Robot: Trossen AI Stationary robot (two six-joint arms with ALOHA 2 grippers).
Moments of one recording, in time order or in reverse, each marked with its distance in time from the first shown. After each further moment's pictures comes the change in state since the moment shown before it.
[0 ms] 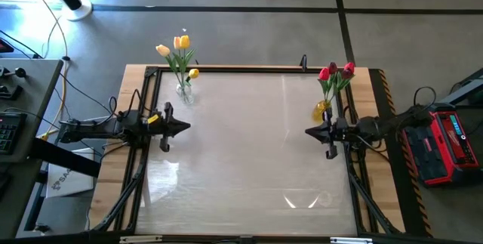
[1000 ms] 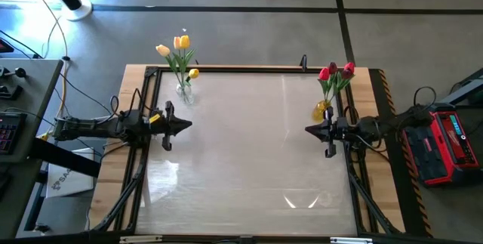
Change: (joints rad) left arm -0.001 0.110 0.000 0.125 -0.032 -0.010; right arm 0.000 0.001 -0.001 0.010 0.043 -0.017
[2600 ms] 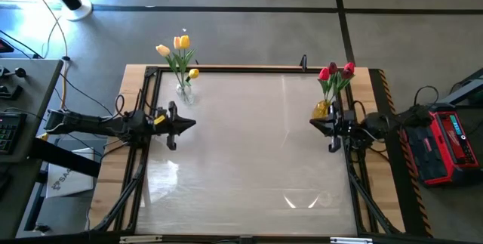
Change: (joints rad) left arm -0.034 0.230 -0.003 0.235 -0.073 -0.053; right arm 0.000 -0.007 0.078 -0.008 0.069 0.041
